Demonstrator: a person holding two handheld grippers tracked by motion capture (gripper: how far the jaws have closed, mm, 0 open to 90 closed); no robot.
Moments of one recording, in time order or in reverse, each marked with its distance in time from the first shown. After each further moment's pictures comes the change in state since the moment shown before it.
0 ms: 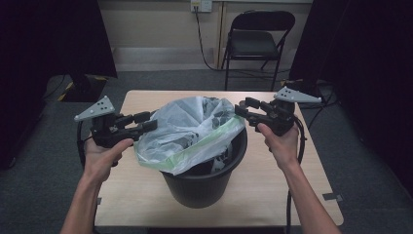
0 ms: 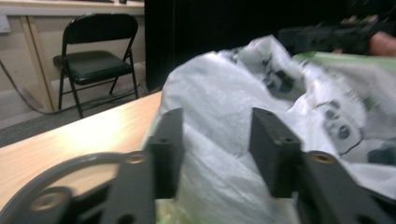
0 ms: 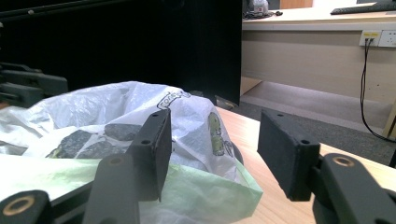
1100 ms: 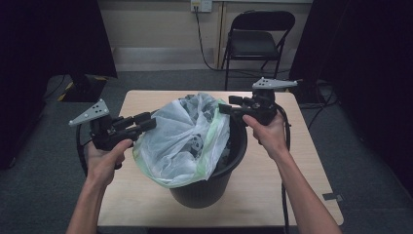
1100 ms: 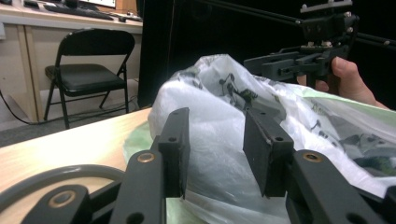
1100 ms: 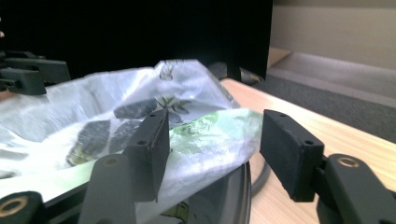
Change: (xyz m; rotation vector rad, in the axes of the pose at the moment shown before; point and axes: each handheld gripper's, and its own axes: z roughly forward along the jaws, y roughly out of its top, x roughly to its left) left arm -0.002 -0.010 -0.002 -0.128 -0.047 -0.079; right arm 0.002 0.014 0.045 0.160 0.106 0.009
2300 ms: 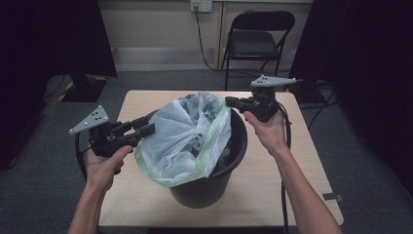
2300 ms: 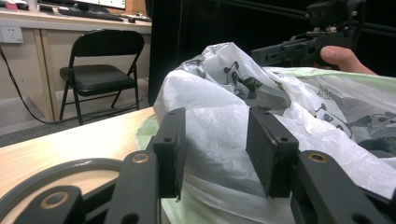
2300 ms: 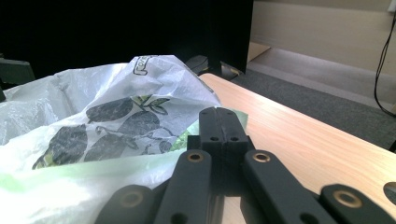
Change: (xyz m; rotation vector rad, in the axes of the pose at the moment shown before) left arm -0.008 -0.006 -0.008 0.023 0.052 0.026; right arm -0.001 0.005 -0.002 0.021 -0.089 -0.035
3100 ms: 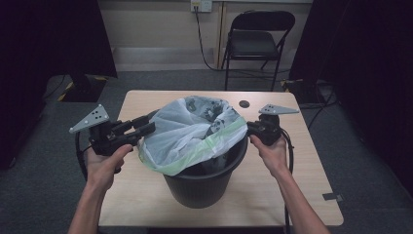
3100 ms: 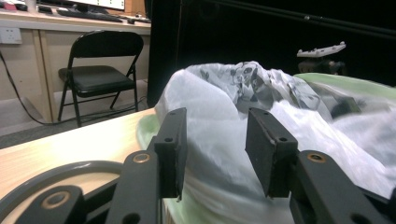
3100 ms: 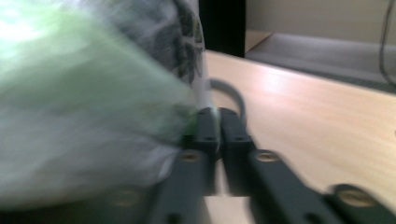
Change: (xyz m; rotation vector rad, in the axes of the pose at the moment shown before) left arm 0.004 0.004 0.004 -0.003 -0.012 -0.004; right arm -0.020 -0.079 0.000 -0.018 -0.004 0.092
